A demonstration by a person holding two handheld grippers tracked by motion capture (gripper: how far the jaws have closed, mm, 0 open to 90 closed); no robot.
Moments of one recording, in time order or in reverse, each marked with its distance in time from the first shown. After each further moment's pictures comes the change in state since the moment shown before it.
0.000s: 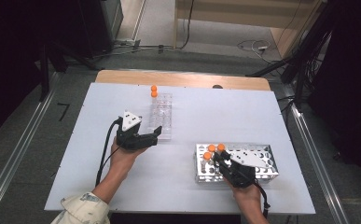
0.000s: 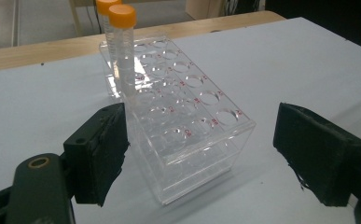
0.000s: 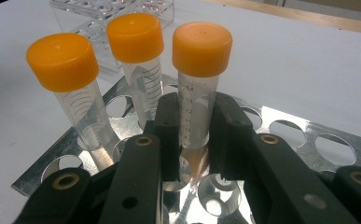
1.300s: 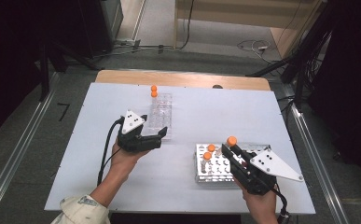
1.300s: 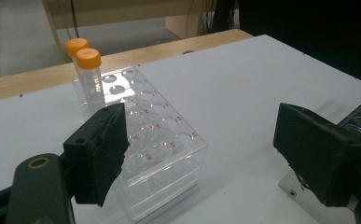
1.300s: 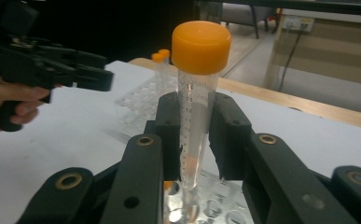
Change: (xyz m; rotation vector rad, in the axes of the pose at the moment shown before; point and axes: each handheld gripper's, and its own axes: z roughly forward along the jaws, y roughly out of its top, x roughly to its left) left arm -0.020 0.017 -0.021 -0.057 -0.075 0.048; right arm 0.017 0.053 -0.077 -0.235 0.061 -0.035
